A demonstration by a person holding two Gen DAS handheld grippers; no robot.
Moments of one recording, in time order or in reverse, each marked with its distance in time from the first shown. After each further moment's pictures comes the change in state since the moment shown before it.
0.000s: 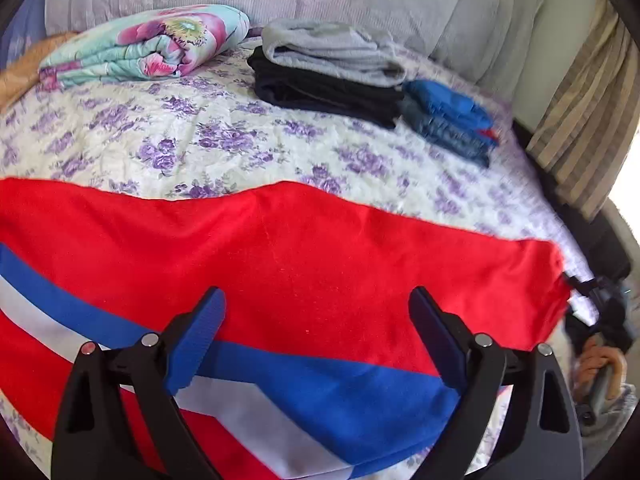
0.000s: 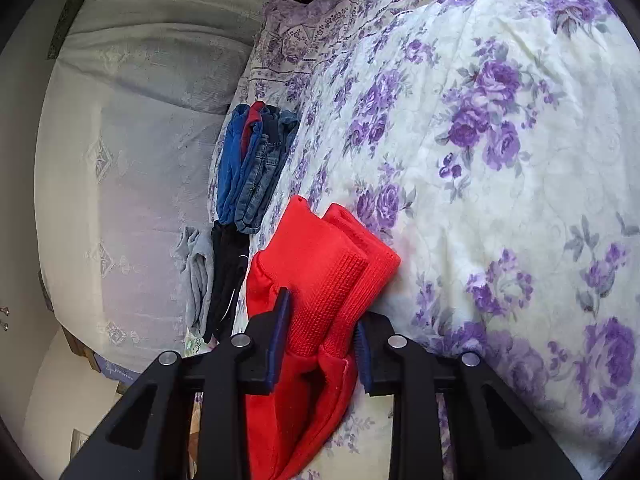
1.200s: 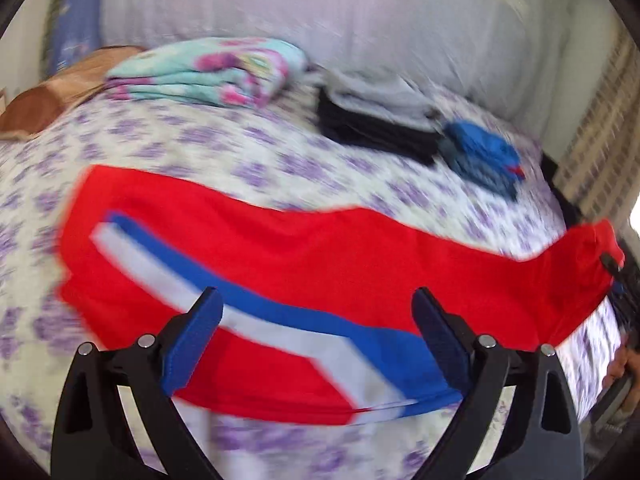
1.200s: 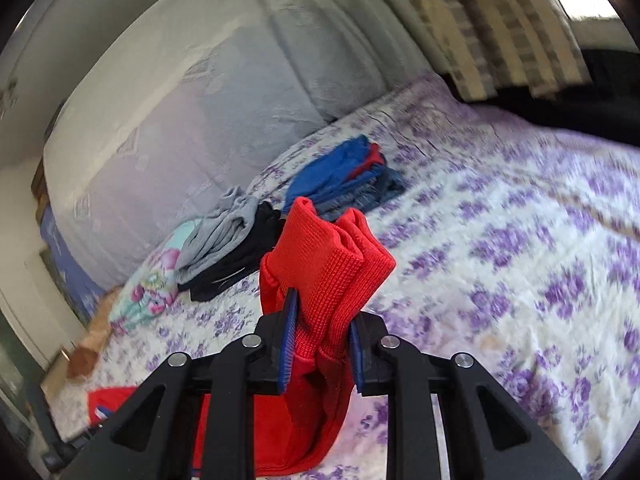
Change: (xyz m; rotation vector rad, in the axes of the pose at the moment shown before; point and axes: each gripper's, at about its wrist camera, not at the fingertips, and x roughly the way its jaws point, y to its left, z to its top) left arm -0.084 0.053 -0.025 -0.132 -0.151 0.106; right arm -0.024 0.168 -0.076 -0.787 -0.154 -0.119
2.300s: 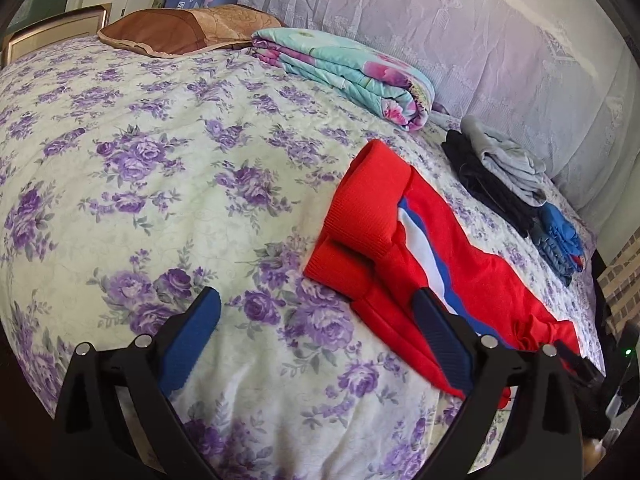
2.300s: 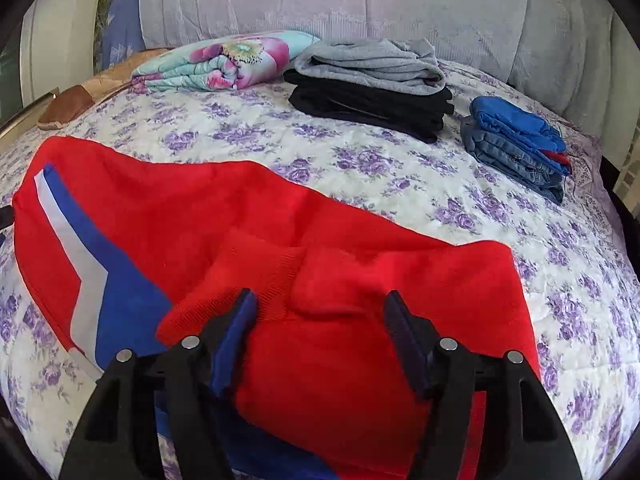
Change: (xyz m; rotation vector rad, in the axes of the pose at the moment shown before) left arm -0.023 0.145 -0.024 -0.303 -0.027 0.151; right arm 0.099 0.186 -0.115 -0.554 0.395 -0.004
